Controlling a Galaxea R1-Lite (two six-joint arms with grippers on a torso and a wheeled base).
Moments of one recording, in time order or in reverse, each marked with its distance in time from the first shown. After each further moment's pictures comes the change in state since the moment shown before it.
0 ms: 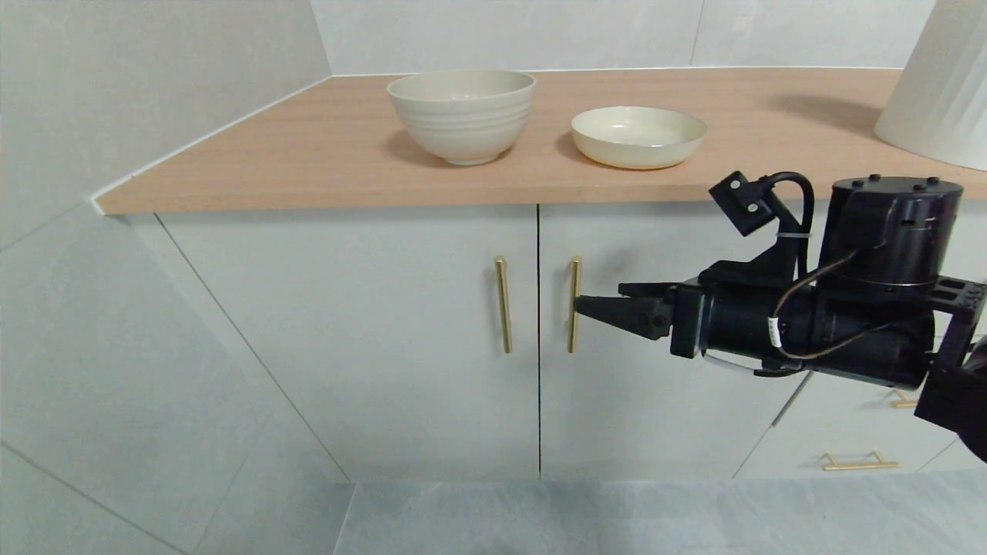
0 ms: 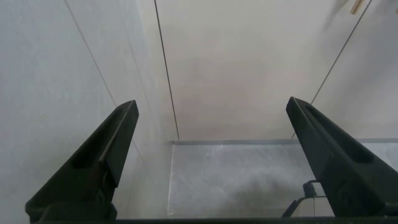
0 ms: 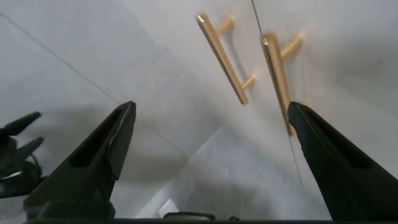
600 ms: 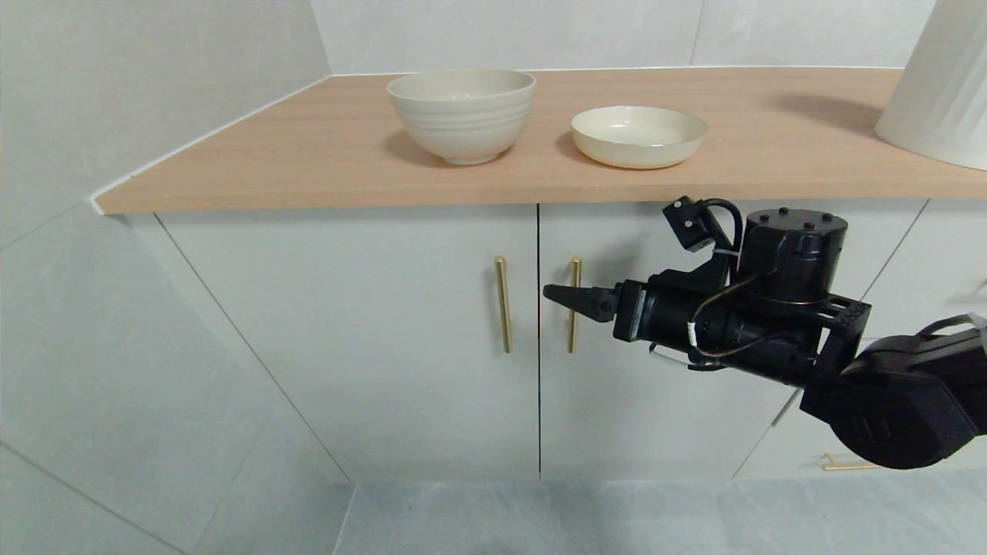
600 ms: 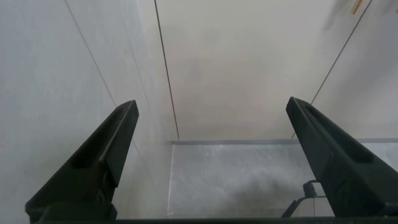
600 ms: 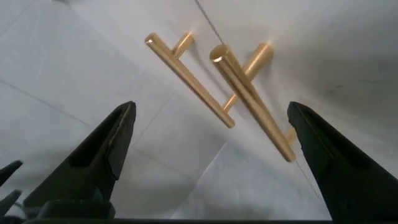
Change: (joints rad) left arm 0.000 0.000 0.000 0.000 0.000 0.000; right arm 0.013 0.191 -0.048 -0.198 -0.094 0.148
